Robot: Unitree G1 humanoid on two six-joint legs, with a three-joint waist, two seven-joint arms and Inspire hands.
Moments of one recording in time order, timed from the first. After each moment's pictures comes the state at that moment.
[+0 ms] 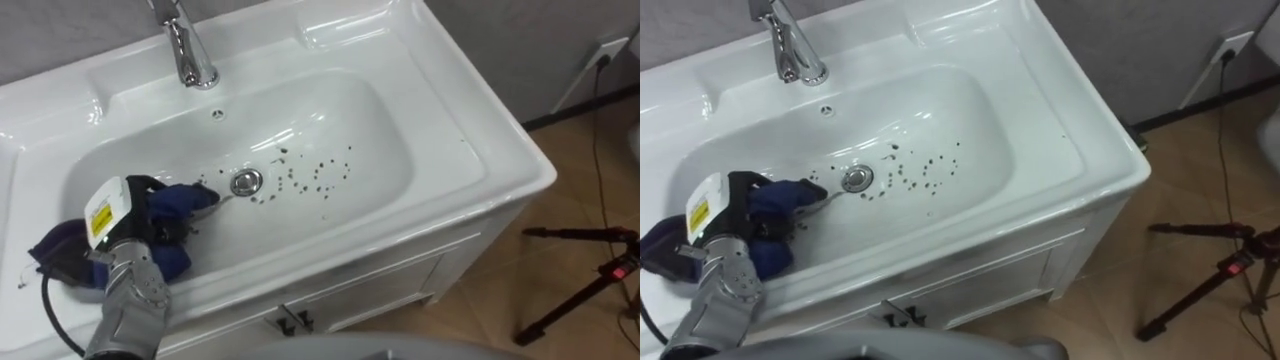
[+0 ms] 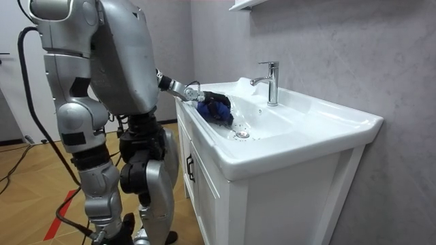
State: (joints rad) left arm 0.18 0.27 0.00 0.46 0.64 0.16 0.37; right arm 0.13 -0.30 0.05 1.31 -0.05 0.20 0.09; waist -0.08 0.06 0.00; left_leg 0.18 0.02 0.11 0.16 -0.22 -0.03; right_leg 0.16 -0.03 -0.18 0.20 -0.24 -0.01
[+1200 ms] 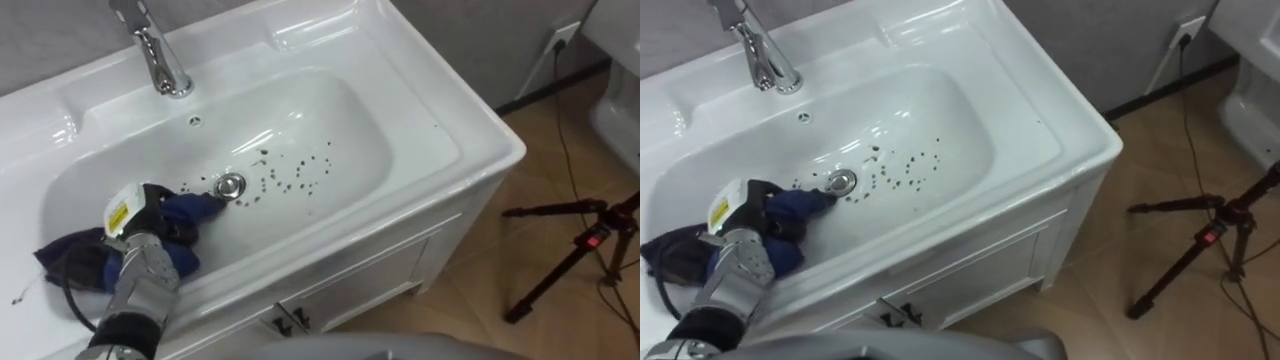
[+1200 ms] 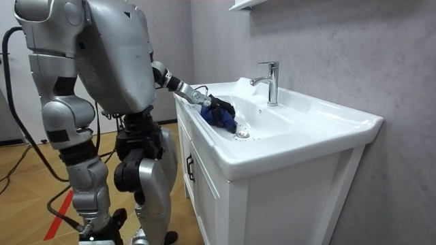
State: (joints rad) left arm -0.04 0.25 -0.04 0.75 0.51 0.19 0.30; right arm 0.16 -0.27 0.05 1.25 -0.08 0.25 0.07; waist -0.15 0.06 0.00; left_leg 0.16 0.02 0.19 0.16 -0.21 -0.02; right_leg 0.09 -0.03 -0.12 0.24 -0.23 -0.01
